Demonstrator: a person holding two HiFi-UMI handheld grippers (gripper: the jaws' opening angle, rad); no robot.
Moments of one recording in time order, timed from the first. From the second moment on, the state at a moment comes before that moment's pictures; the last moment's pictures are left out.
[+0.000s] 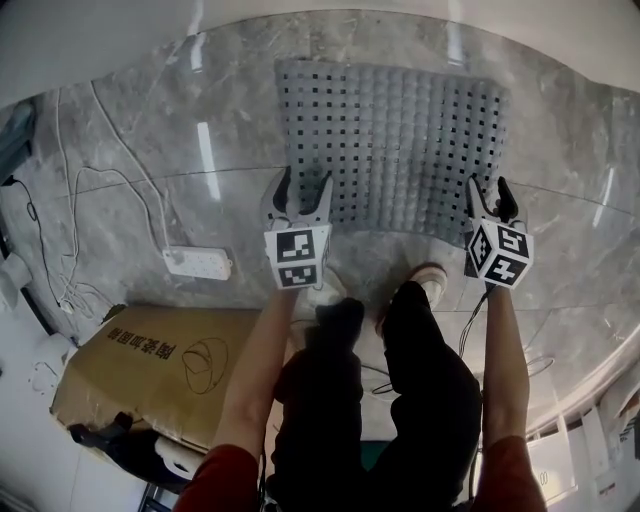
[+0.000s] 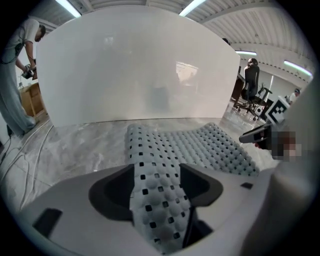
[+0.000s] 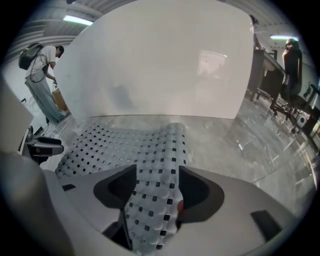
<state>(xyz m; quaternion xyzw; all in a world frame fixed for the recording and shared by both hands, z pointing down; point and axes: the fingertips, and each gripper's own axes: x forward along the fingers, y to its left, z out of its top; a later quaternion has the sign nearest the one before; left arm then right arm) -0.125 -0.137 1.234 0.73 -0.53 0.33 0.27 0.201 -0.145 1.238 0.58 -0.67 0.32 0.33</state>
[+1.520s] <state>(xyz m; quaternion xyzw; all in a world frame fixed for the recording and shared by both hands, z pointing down) -0.123 -0.131 1.259 0.67 -0.54 0.38 0.34 0.187 -0.136 1.274 0.56 -0.65 0.38 0.35</state>
